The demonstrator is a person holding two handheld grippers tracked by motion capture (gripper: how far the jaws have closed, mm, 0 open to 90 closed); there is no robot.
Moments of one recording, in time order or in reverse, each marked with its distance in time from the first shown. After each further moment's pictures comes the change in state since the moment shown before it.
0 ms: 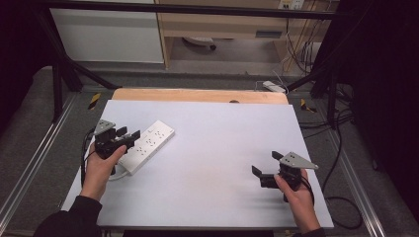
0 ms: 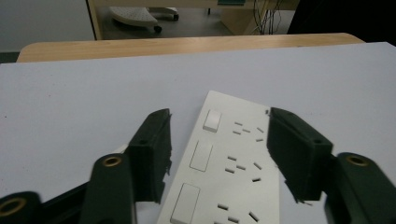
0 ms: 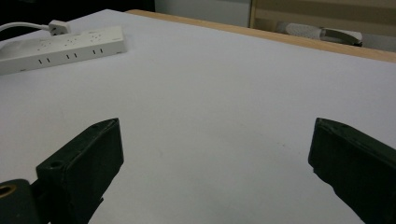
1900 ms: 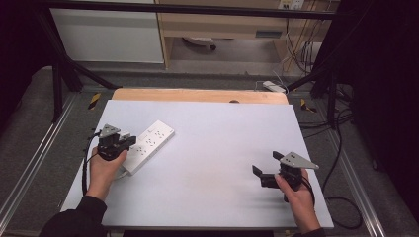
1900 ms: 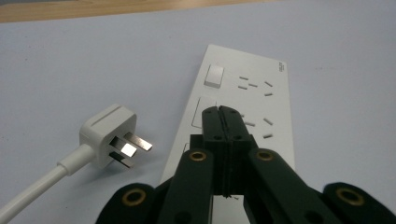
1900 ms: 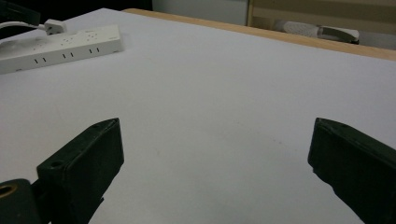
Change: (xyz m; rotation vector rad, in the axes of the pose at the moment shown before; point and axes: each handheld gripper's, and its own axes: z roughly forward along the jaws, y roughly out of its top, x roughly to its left) left arm 0.006 -0.018 0.014 0.131 -0.024 0.044; right arm -0.001 0.000 -0.001 0.005 -0.009 0.007
